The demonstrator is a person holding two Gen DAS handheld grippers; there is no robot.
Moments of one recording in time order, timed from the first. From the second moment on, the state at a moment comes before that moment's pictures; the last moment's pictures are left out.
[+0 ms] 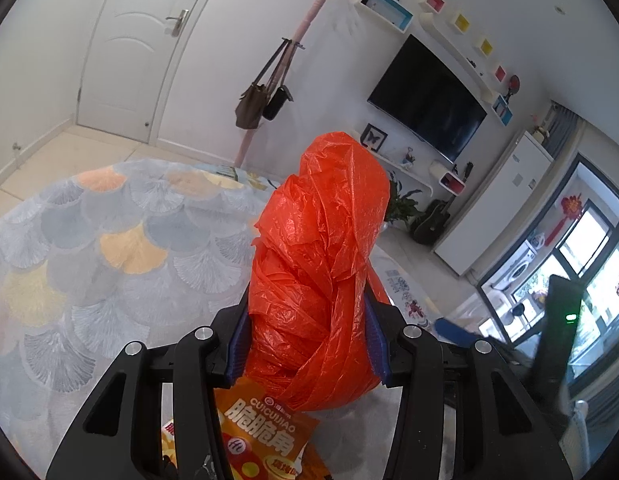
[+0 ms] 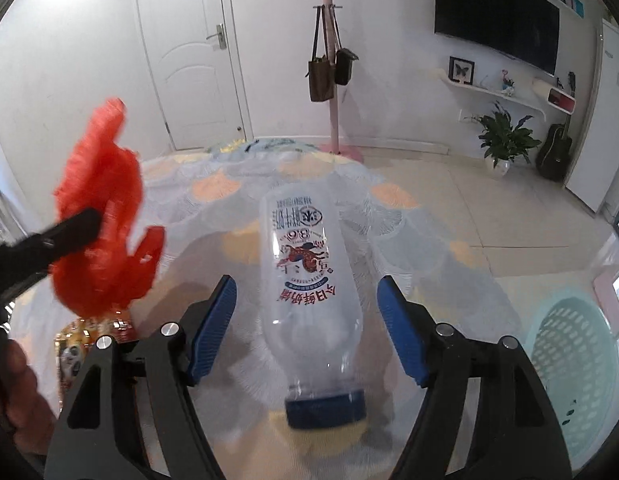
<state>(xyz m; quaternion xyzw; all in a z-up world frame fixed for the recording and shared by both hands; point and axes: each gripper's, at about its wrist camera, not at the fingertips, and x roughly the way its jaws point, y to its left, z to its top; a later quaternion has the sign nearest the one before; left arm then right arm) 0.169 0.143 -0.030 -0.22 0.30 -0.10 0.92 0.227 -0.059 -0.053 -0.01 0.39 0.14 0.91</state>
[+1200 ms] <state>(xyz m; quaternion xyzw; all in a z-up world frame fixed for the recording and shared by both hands) 0.165 -0.054 0.046 -0.11 0.27 -0.22 0.93 0.143 -0.244 0.035 0.07 0.31 0.01 0.95</state>
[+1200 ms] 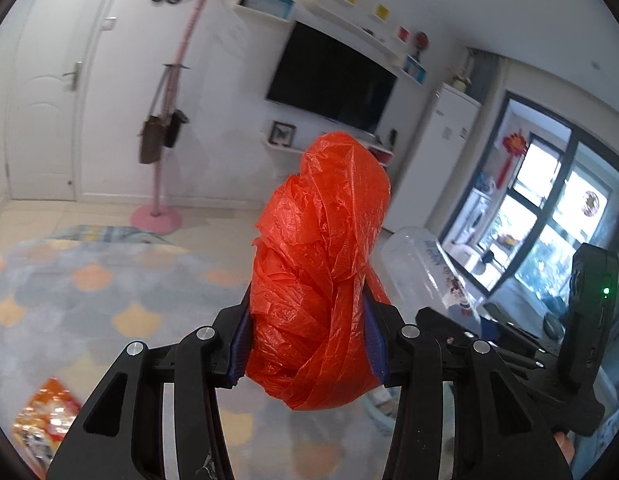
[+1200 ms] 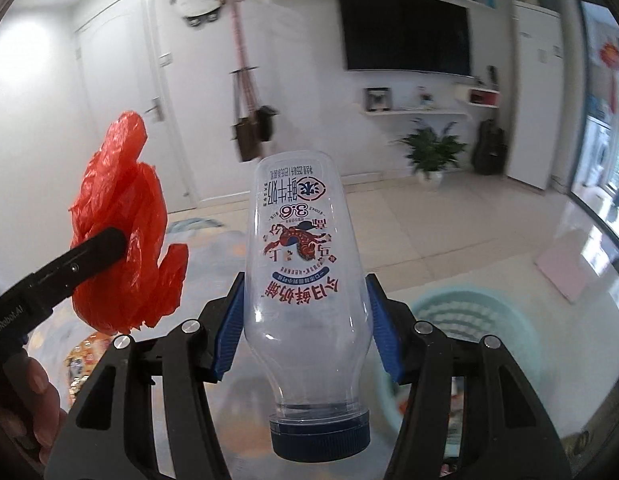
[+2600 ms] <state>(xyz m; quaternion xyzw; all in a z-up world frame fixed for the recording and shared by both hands) 0.171 -0.113 -0.009 -0.05 0.33 -0.23 0.92 0.138 -0.337 -0.039 0.16 0.37 -0.03 0.91</state>
